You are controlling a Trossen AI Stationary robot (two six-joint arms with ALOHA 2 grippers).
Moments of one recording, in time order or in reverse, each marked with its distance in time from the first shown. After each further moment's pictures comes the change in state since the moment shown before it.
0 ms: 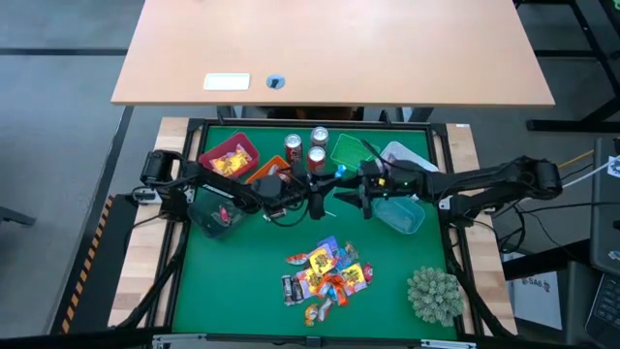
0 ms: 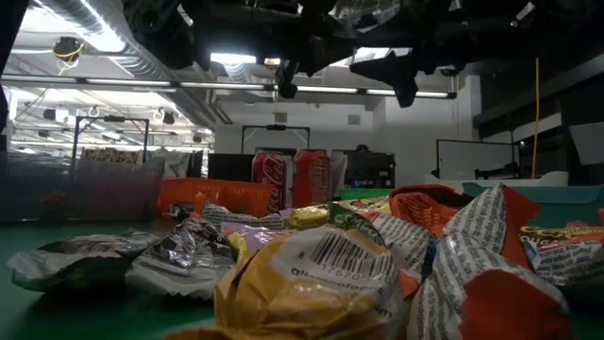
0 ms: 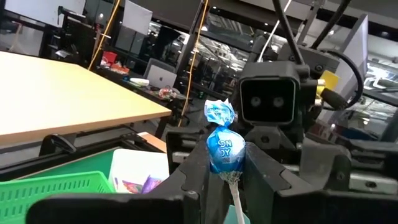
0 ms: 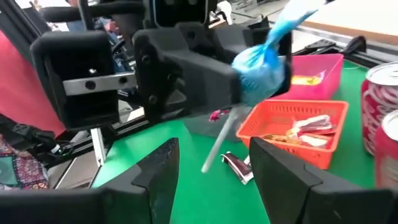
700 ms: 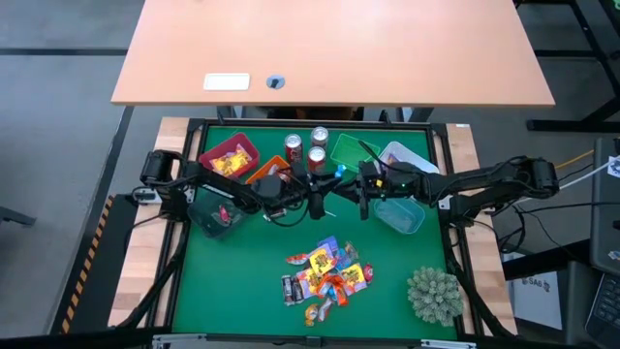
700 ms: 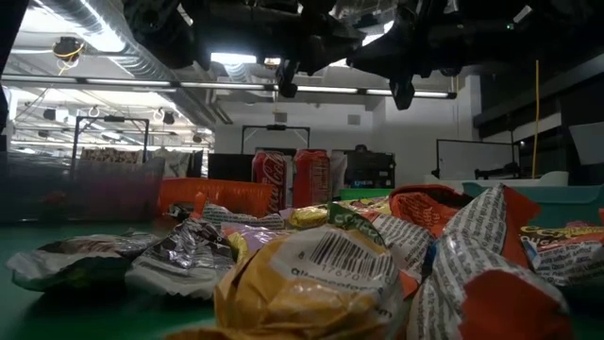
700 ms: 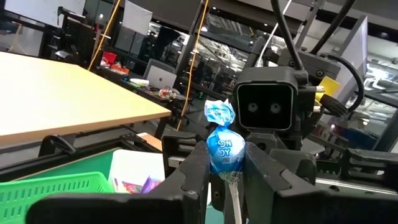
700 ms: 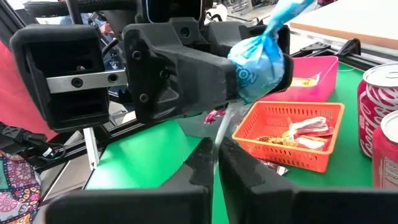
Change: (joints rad) left arm 0.000 0.000 0.001 0.000 0.001 -0.002; right arm 0.010 0.030 0.000 0.038 0.027 -0.005
